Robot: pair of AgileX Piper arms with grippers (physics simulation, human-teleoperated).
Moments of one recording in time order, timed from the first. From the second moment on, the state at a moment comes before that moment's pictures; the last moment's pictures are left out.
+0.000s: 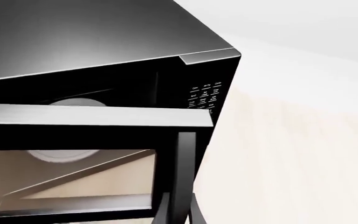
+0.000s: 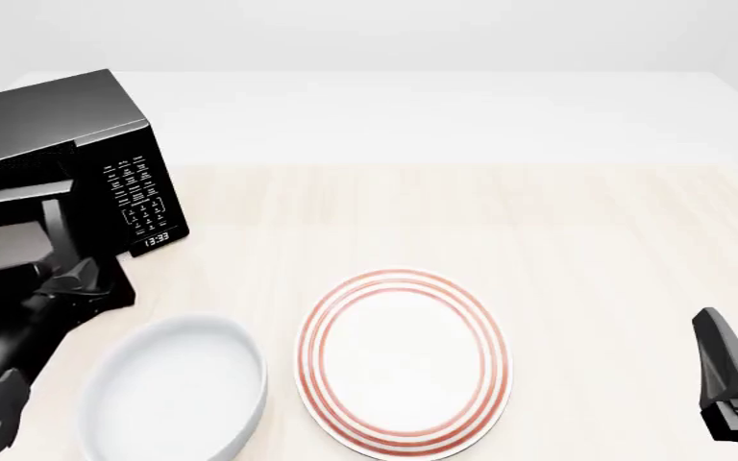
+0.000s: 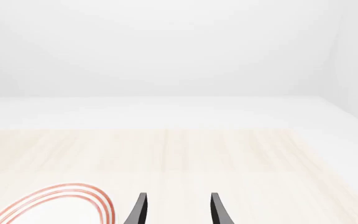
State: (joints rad) left arm 0.15 1.59 -0.19 -1.08 -0.14; right arm 0.00 0.02 0.00 -0.02 0.00
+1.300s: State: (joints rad) left arm 0.15 1.31 0.00 -0.95 -0.11; right arm 0.00 0.02 0.00 -0.02 0.00
